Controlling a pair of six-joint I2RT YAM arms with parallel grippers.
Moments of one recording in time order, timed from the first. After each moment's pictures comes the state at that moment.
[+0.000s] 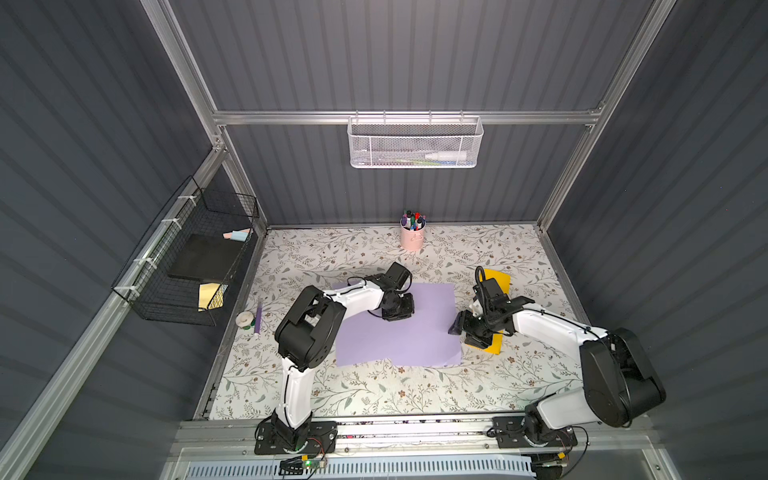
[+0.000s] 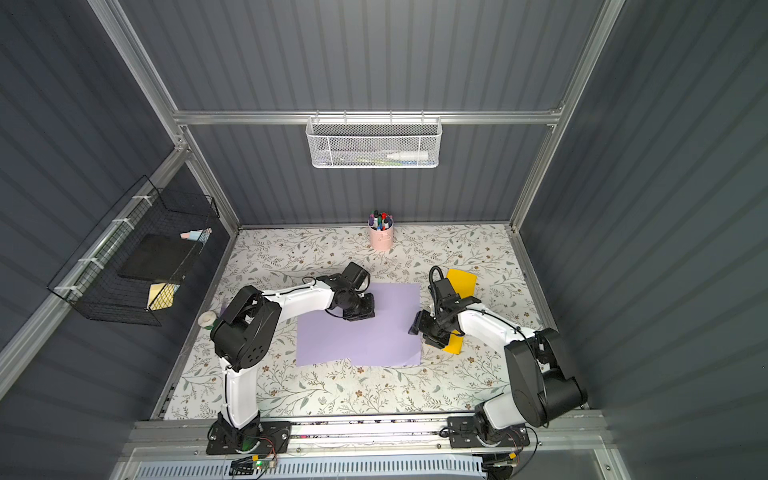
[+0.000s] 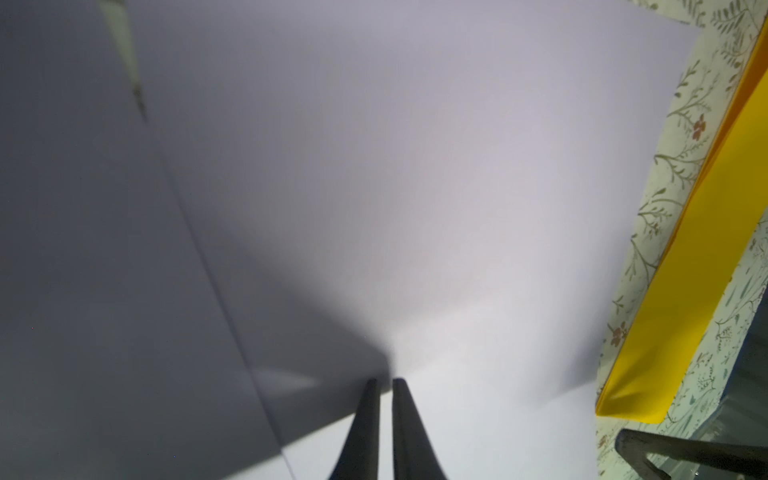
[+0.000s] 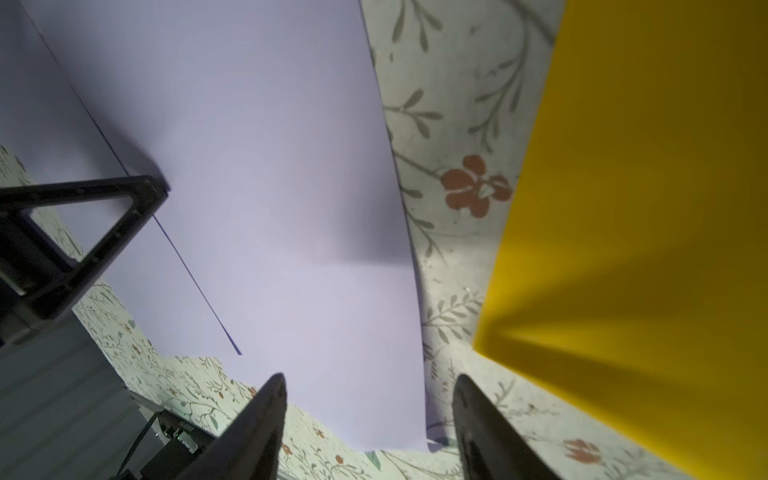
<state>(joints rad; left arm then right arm) -0.66 2.01 1.32 -0.45 0.28 -0.69 0.41 1.48 0.77 -0.55 -0.39 0.74</state>
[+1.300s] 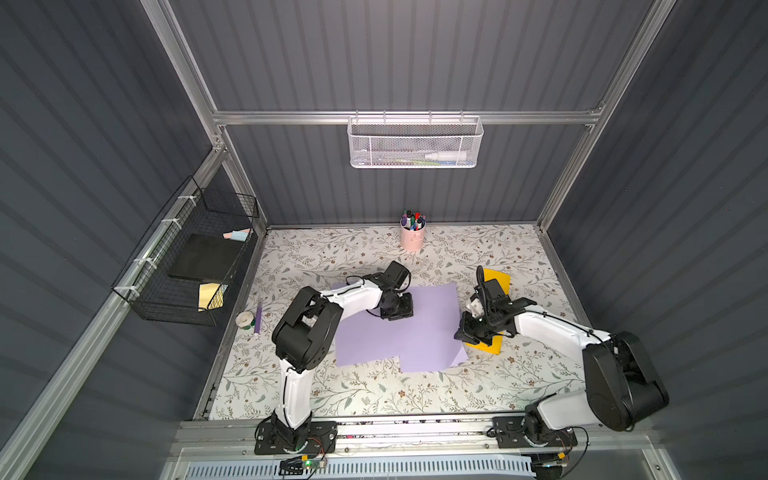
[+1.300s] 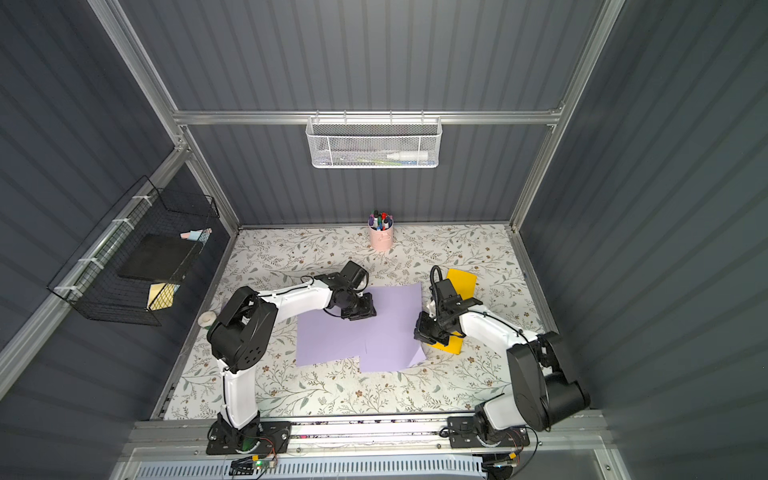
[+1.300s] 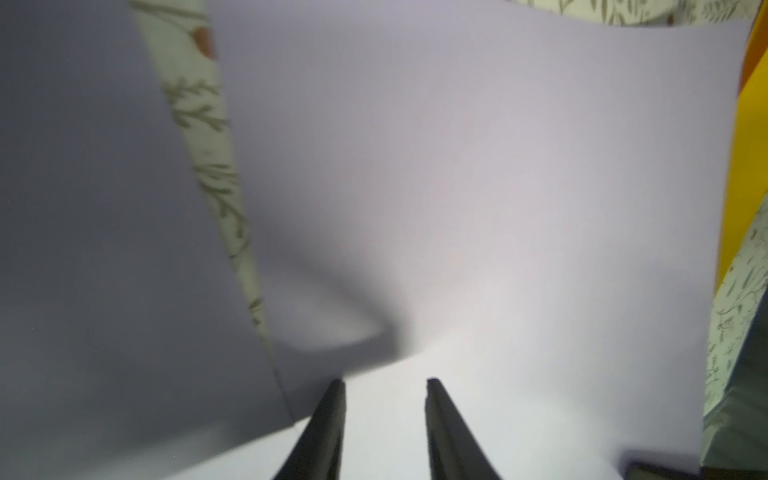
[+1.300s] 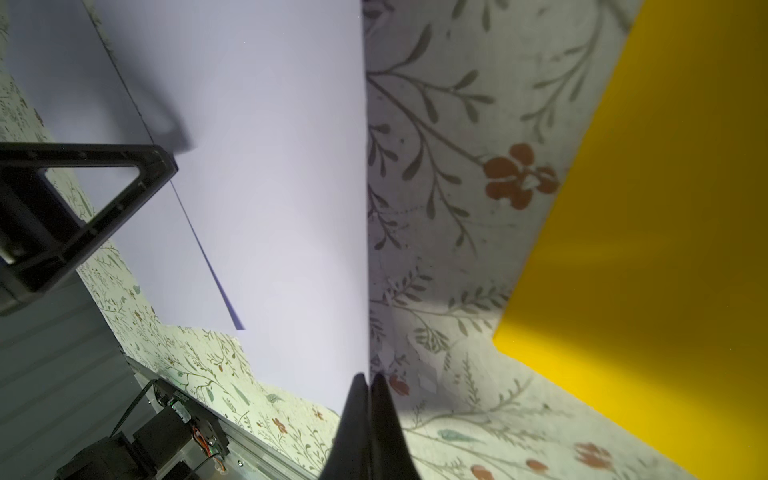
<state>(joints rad) -0.62 1.97 1.32 -0.49 0.28 -0.65 0.41 1.40 0.75 -0.56 -0.40 0.67</state>
